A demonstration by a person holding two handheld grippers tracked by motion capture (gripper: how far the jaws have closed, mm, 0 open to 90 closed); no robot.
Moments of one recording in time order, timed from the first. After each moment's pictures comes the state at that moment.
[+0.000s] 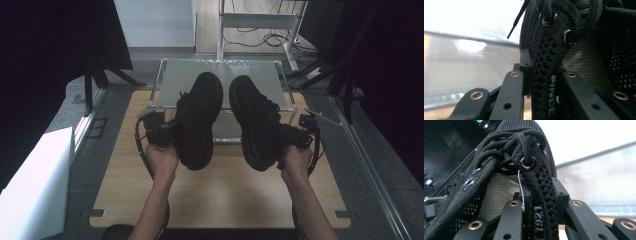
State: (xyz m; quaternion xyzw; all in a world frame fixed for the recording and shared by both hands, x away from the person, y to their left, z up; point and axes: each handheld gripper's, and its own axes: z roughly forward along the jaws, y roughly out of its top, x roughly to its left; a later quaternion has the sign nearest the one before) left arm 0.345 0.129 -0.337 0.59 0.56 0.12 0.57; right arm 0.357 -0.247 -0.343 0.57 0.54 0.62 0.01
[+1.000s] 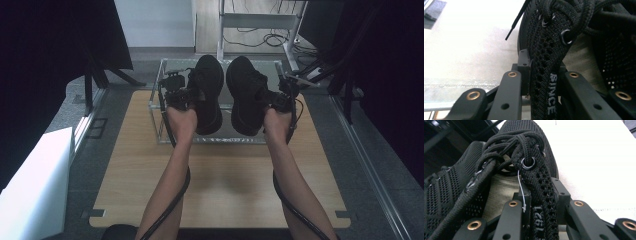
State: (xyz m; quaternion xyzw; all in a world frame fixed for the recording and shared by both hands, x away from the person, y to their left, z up) left arm 0.435 0.082 -0.302 0.60 0.64 0.18 0.44; right arm 0.438 -0.201 -0.307 0.63 0.56 0.52 0.14
